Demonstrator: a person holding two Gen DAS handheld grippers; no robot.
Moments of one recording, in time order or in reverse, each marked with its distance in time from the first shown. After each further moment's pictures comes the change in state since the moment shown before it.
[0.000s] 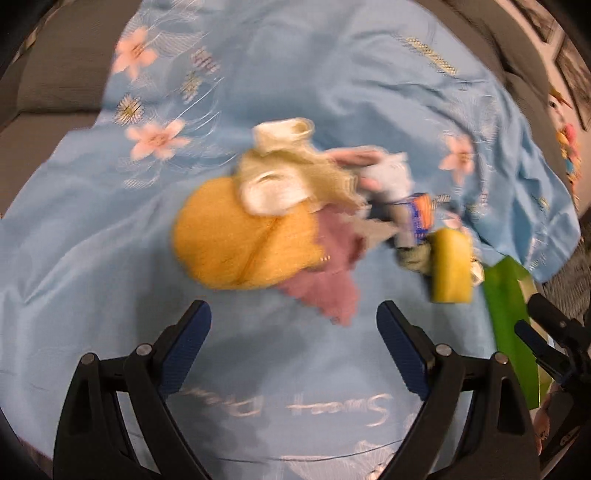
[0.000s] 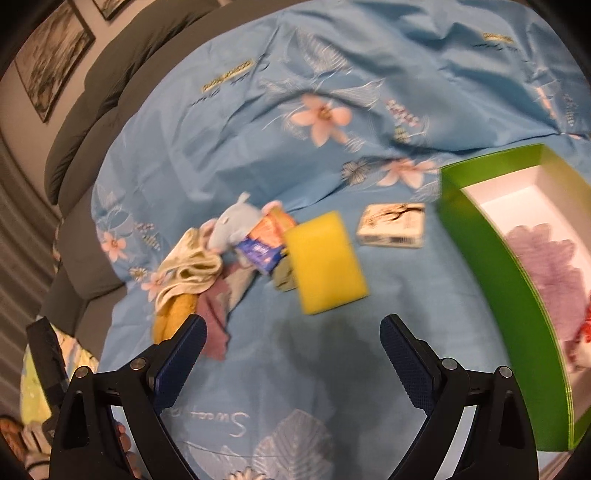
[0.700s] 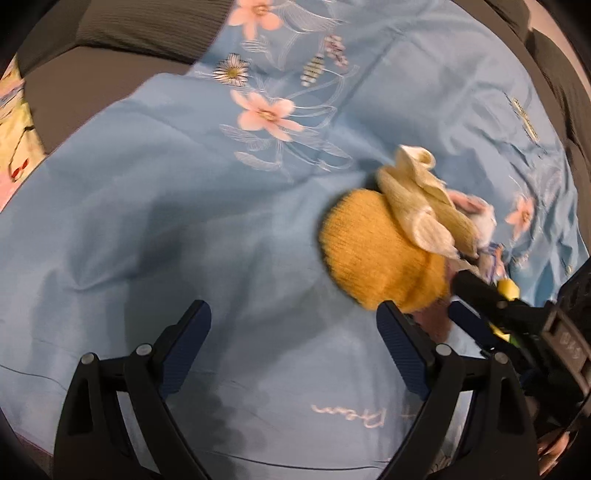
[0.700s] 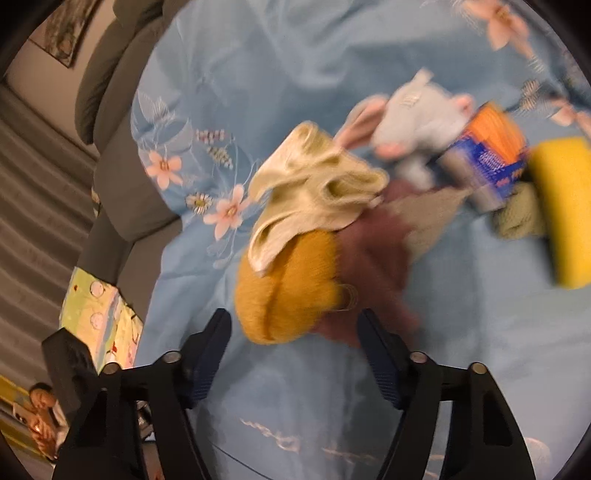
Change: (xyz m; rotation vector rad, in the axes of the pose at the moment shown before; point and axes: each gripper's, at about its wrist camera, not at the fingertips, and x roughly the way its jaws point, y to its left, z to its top) left arm -0.011 0.111 0.009 -0.237 0.021 0.071; right arm 0.137 0.137 -0.033 -0.058 0.286 0.229
